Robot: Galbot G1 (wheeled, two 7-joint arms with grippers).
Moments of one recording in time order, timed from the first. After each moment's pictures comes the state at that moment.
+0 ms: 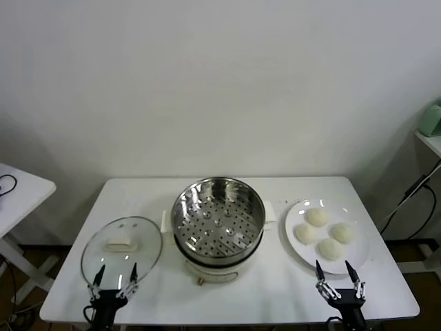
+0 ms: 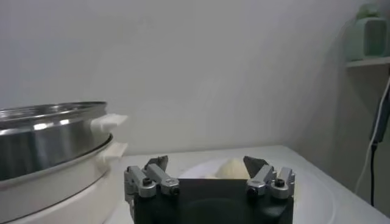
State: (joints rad) left arm 1.71 -1.55 -0.74 -1.89 -0.10 -0.17 0.11; right arm -1.73 1.25 0.64 1.96 0.40 0.16 0.01
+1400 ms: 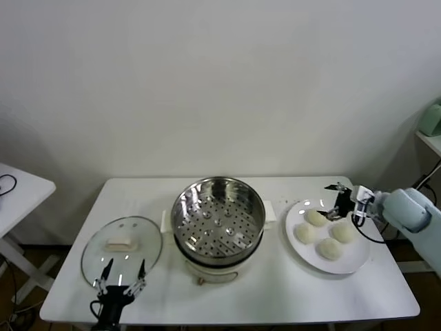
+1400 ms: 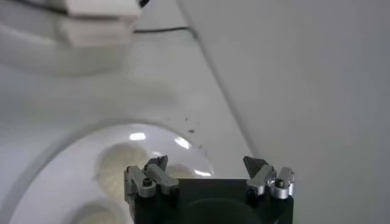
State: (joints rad) left arm 1.71 -1.54 -0.71 -1.89 -0.05 -0.21 0.12; right arm -0.20 0.53 -0.48 1.35 0.05 -0.22 -0.85
